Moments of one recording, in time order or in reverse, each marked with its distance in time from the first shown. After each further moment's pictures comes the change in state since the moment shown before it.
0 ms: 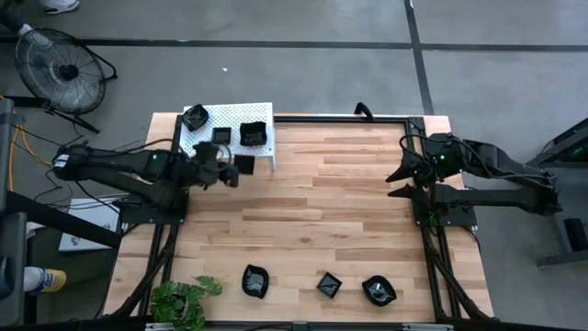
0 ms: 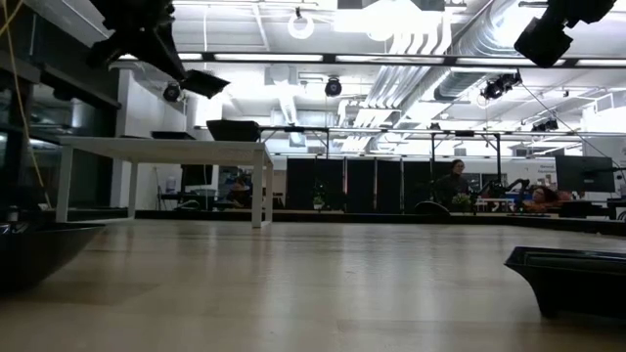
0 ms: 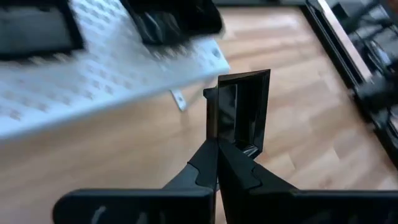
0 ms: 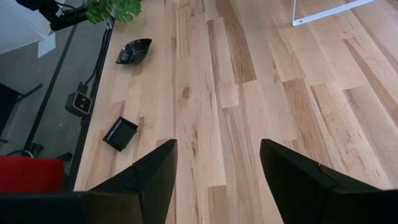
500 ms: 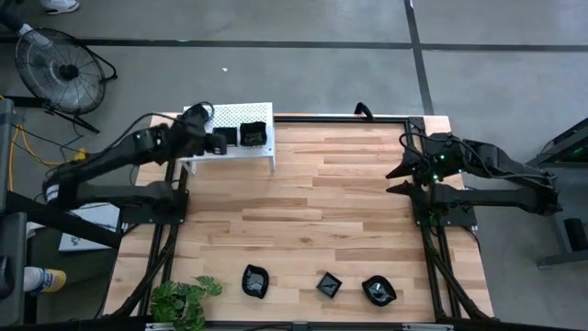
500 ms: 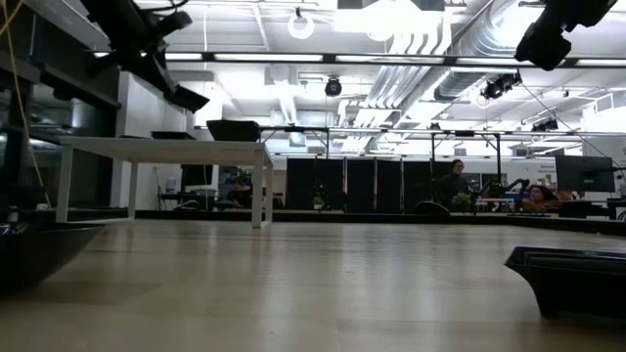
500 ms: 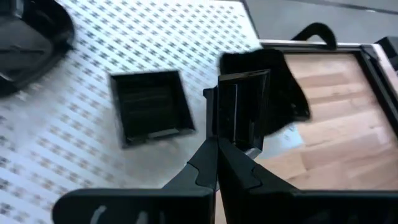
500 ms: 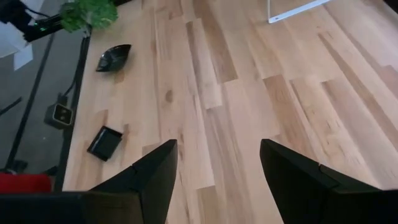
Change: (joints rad) left arm 0.524 -0.103 0.000 -0.019 0.220 0.310; right arm 0.000 0.000 0.000 -0.005 0.072 0.052
